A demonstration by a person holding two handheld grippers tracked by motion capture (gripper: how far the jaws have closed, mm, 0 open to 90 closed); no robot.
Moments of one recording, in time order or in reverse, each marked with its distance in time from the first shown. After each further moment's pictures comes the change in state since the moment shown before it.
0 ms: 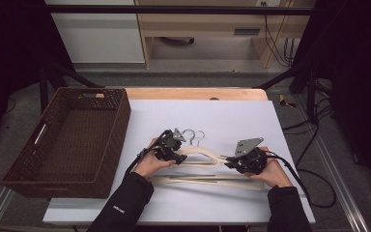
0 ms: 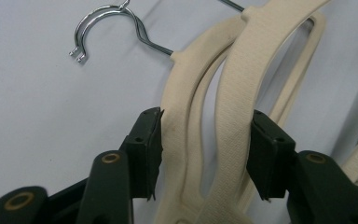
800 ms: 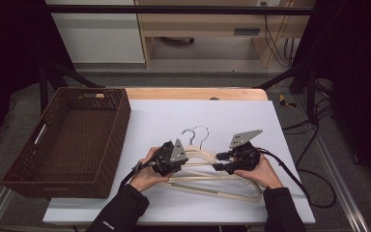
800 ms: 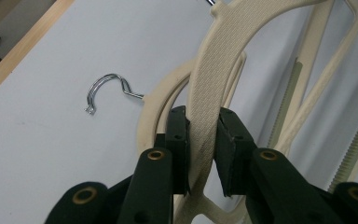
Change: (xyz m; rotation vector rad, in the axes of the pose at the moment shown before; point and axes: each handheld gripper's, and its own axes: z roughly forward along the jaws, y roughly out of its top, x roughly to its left) left arm -0.057 -0.009 -0.050 -0.170 0.124 0.206; right arm 0.003 0.026 0.003 -0.139 0.174 0.234
